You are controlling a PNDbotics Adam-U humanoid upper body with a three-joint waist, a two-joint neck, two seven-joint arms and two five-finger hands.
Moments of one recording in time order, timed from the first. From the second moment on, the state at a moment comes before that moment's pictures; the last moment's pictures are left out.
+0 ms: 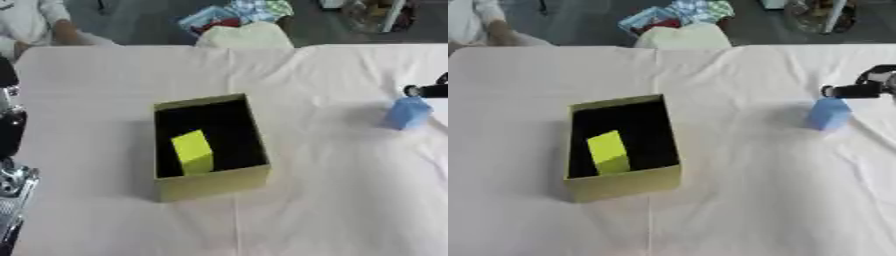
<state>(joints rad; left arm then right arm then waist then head) 0.09 0.42 0.18 -1.99 -0.18 -0.34 0.76 -0.95 -0.37 0.00 -0.85 1.37 0.18 0.78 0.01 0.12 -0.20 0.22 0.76</state>
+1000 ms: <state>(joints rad) 0.09 0.41 0.18 -1.99 -0.18 -0.34 0.76 -0.94 -0.31 -0.03 -0.79 1.35 0.24 0.73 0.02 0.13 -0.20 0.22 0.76</state>
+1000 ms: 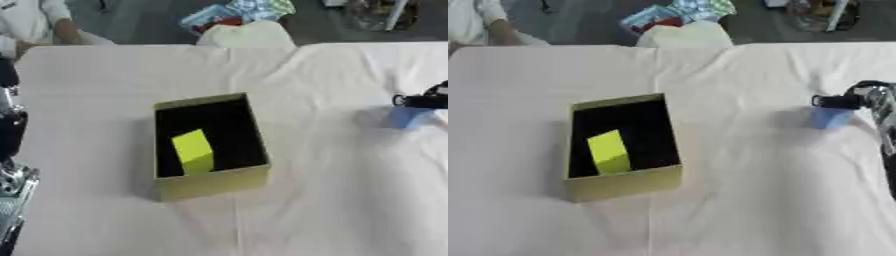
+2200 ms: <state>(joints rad) 0.09 0.41 0.18 -1.99 -0.19 -0.33 0.75 -0.91 -0.29 -0.04 -0.86 1.33 0.24 0.62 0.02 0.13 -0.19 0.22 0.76</state>
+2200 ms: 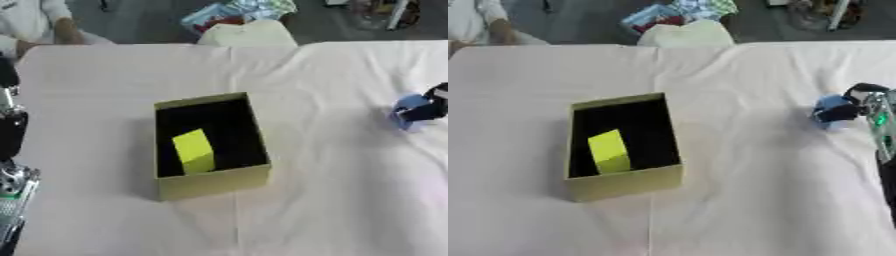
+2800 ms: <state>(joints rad) 0.09 0.41 0.18 -1.99 -0.19 -0.33 0.75 -0.92 -0.30 -0.03 -0.98 1.34 0.24 0.61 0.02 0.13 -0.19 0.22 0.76</state>
